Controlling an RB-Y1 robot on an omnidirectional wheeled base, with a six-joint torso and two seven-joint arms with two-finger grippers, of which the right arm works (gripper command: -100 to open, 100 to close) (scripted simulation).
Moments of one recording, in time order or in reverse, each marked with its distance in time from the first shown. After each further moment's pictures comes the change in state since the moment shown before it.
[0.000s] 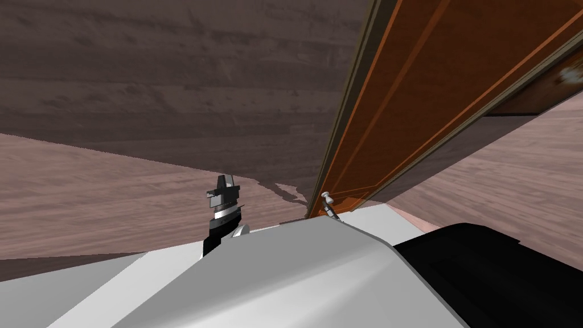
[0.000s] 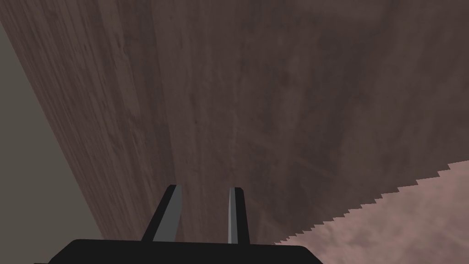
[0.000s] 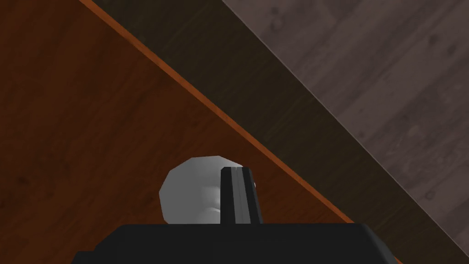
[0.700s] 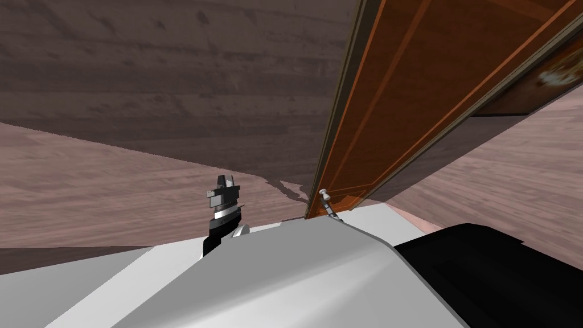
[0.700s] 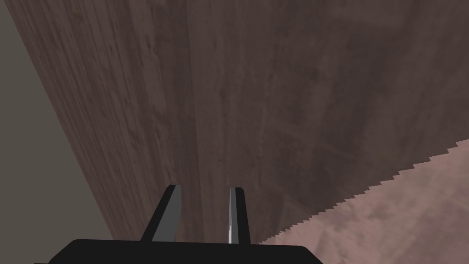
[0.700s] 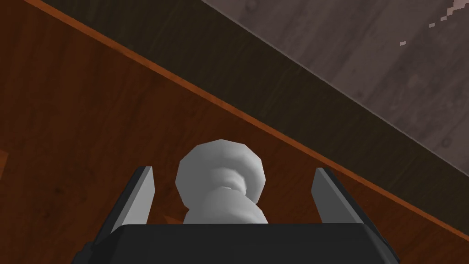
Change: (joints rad) arm -0.025 0.004 0.021 -0.006 -0.049 0.031 -0.182
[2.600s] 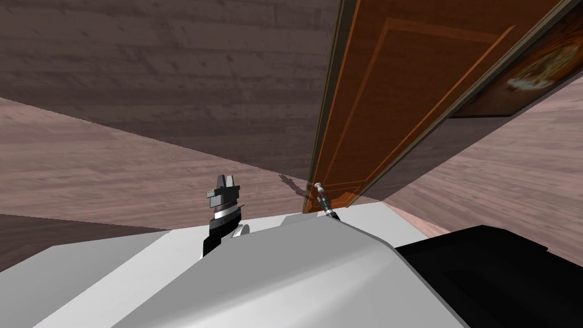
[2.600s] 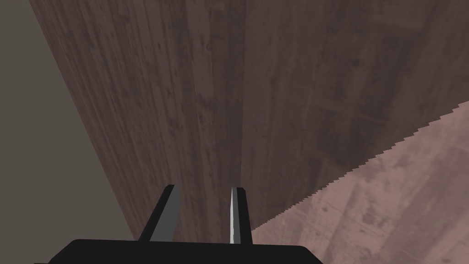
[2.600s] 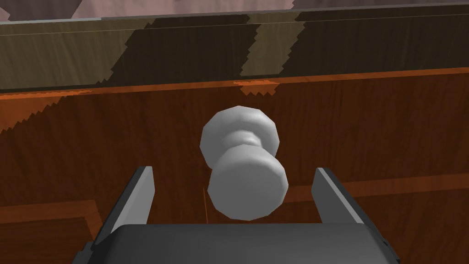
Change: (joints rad) arm -0.104 0.019 0.075 0.017 -0.172 0.081 -0.481
